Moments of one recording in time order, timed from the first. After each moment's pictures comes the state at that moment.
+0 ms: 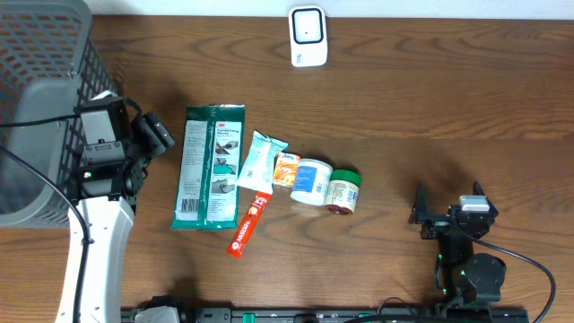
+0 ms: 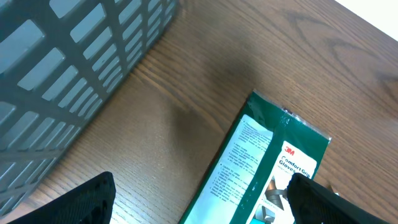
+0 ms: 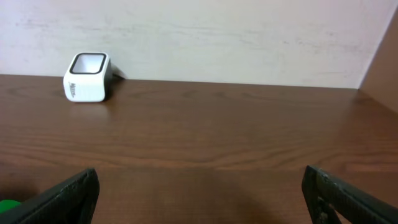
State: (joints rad) left arm 0.14 1.23 0.97 -0.58 -0.09 -0.41; right arm -0.02 0.01 0.01 -0.07 0.01 -0.03
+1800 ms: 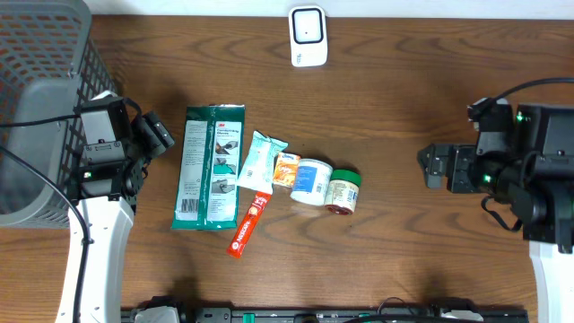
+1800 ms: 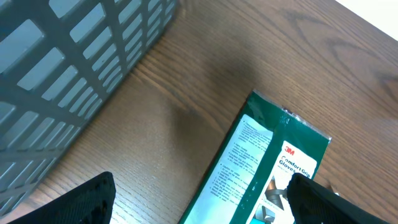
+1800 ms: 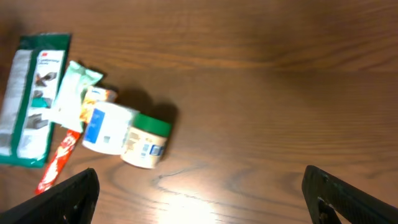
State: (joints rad) left arm 0.14 1.23 0.97 -0.58 -0.09 -0.41; right arm -0.02 1.13 1.38 -1.23 -0.22 0.04
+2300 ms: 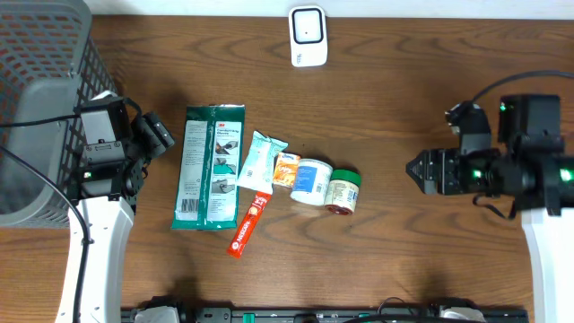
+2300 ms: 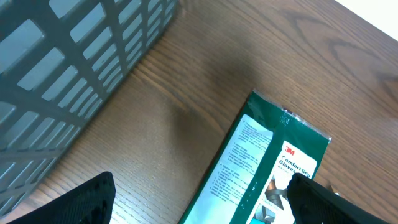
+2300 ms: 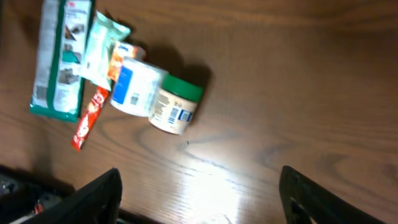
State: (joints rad) left arm 0.14 1.23 0.97 -0.58 -0.09 -0.41; right arm -0.02 1.24 1.39 -1.34 -0.35 -0.02
